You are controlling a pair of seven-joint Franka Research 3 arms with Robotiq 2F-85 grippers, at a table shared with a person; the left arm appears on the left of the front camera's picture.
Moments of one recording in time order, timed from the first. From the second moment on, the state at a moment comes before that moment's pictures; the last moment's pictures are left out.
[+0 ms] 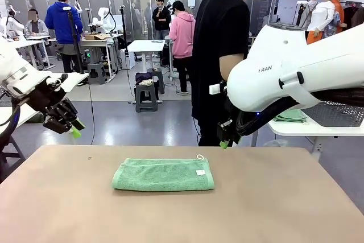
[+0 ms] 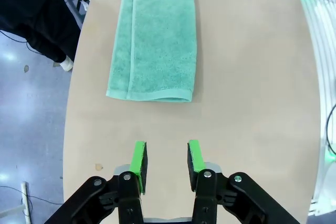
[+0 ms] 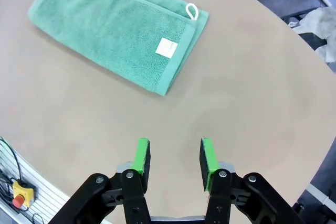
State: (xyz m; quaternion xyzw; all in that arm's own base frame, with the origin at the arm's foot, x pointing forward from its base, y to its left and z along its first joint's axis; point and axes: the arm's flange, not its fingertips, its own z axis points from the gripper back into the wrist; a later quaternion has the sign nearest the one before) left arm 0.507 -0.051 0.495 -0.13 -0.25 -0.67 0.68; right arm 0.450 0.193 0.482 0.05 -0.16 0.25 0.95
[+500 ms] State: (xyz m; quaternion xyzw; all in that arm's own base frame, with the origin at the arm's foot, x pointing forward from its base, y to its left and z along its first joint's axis) left arm 0.507 -0.051 0.495 -0.13 -0.25 -0.67 0.68; right arm 0.450 0.194 0.482 0.05 -0.16 0.25 0.95
